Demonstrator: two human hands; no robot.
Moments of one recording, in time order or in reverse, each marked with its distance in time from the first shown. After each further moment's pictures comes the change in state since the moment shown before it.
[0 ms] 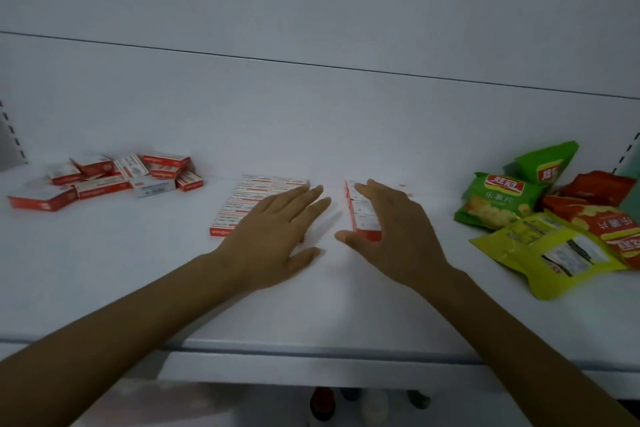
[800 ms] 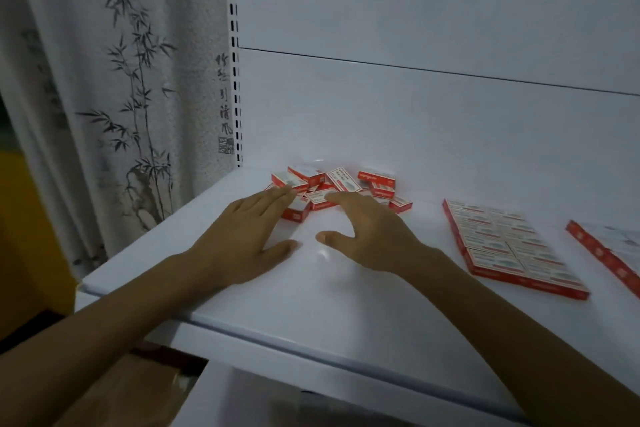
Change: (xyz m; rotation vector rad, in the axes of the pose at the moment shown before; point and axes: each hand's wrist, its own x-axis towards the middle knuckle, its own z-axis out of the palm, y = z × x) left_hand -0.226 -0.284 -0.060 0.017 -0.022 -0.364; right_hand 0.120 -0.317 0.145 0.157 -0.300 -0.296
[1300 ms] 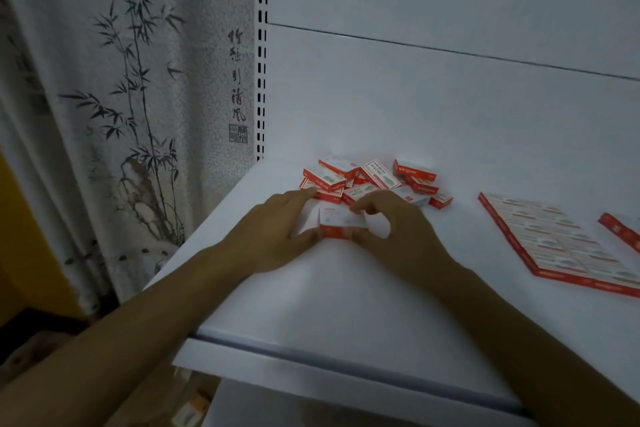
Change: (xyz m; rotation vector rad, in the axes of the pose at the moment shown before) left_hand 0.016 -0.062 0.015 -0.380 -0.052 -0.047; right_hand 0.029 -0.034 0.034 0.196 0.241 0.083
